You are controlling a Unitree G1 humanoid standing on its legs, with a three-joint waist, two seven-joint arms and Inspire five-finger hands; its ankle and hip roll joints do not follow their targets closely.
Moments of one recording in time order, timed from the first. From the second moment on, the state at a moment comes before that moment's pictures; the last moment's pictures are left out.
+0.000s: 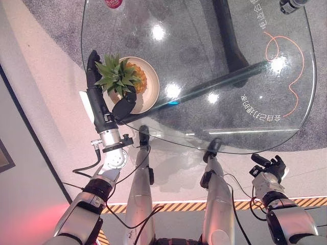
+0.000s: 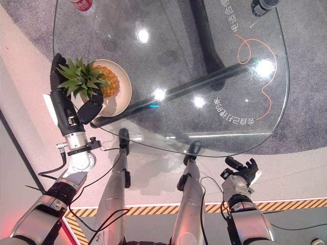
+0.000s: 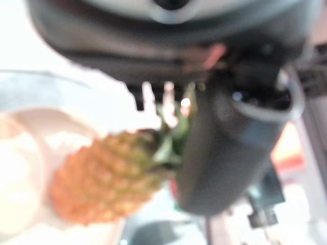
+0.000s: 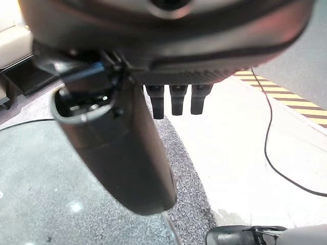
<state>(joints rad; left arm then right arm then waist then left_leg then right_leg) -0.54 0.41 -0.35 0.65 -0.03 -0.81 0.82 -0.54 -0.44 0.08 1.23 0.82 -0.19 -0.49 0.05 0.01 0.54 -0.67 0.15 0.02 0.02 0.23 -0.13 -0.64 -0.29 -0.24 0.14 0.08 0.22</state>
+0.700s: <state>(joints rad) -0.52 0.41 -0.36 0.65 -0.03 -0.80 0.81 -0.54 -0.46 0.07 1.24 0.82 -0.19 -0.49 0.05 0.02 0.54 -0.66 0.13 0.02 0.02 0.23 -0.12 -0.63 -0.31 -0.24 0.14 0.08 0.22</state>
